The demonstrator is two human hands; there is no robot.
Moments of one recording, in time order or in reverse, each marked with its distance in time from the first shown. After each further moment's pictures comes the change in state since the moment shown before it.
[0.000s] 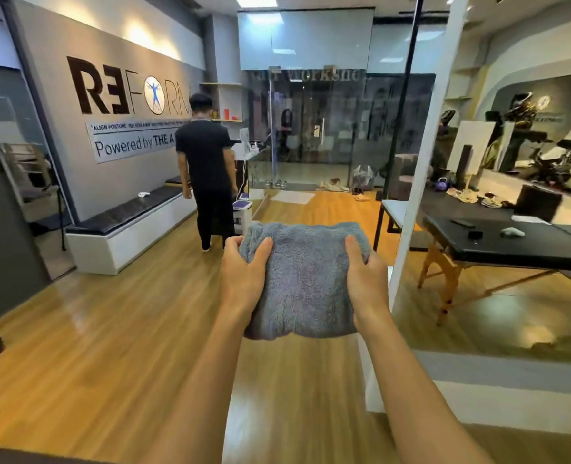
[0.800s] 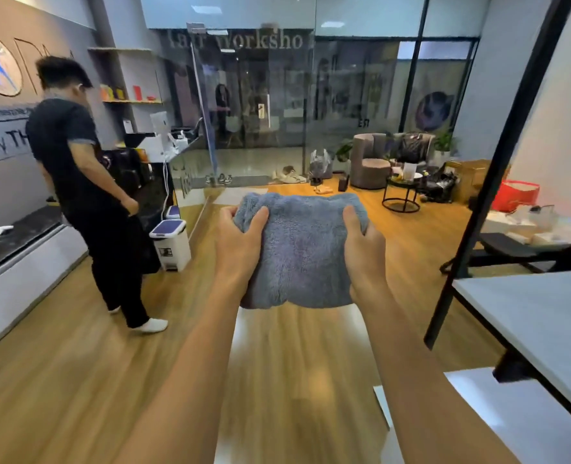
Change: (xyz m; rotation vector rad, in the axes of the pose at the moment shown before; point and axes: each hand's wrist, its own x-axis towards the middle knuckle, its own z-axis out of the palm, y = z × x) left_hand 0.768 -0.291 0.413 -0.051 -0.178 0.016; right_hand 0.822 0.217 0.248 -0.067 0.226 0.012
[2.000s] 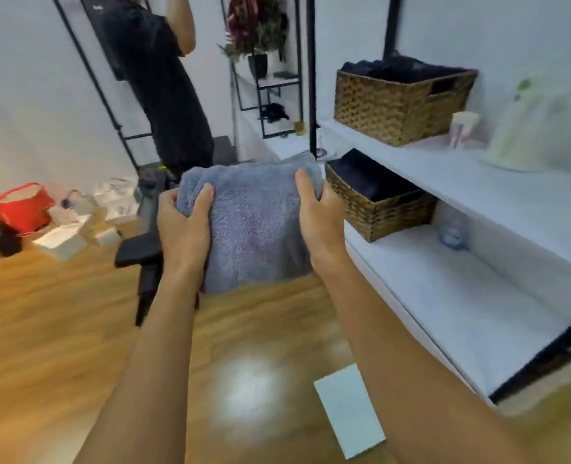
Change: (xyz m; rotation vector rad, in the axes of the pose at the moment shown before) left_hand 0.447 -0.207 0.864 -0.583 -1.460 0.129; right_hand 0.709 0.188 -0.136 -0.332 1.607 -0.143
